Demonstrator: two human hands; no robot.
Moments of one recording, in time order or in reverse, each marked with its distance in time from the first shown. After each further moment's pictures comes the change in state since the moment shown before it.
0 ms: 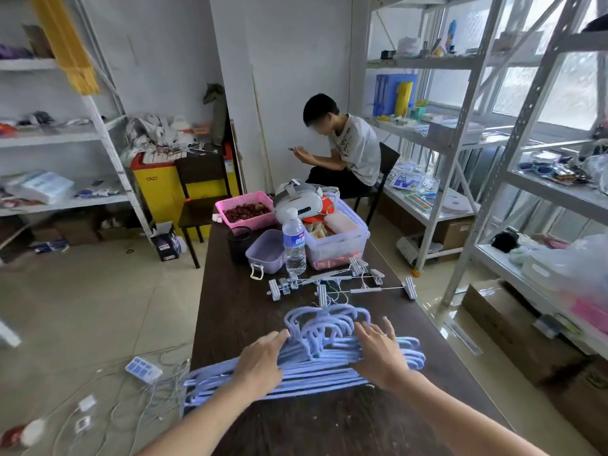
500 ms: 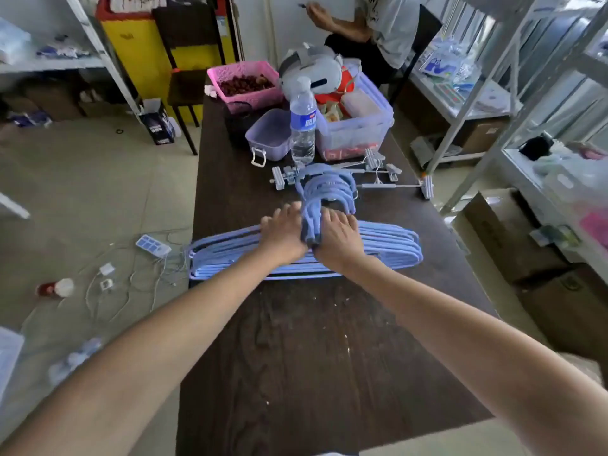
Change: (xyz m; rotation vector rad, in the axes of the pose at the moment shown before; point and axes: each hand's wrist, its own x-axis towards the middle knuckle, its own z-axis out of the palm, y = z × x) left_hand 0.039 0.023 0.008 0.030 -0.011 -0.073; right_hand 0.033 -0.072 0.010 0.067 -0.013 -0.017
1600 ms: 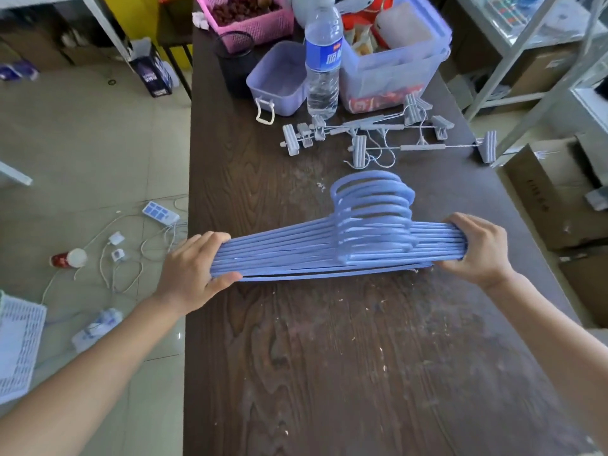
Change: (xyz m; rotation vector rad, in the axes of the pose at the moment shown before) left_hand -0.049 -0.154 0.031 0.010 0.307 0.296; right_hand -0.015 0.146 0.032 0.130 0.354 -0.073
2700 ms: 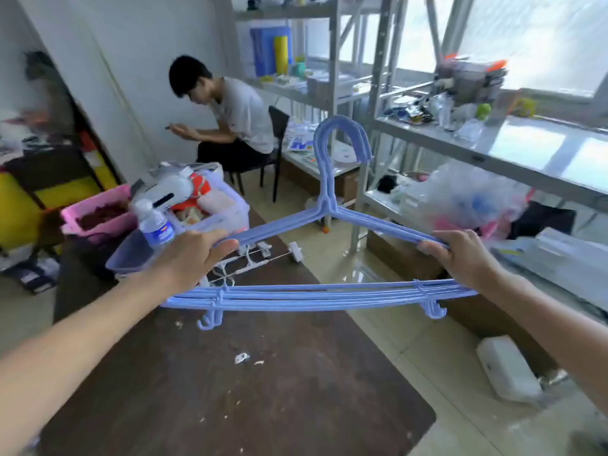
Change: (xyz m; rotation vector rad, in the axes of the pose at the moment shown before) left_hand 0.203 0.251 -0.099 -0.094 -0.071 0.301; right_hand -0.109 0.125 -0.266 -0.018 0.301 0.393
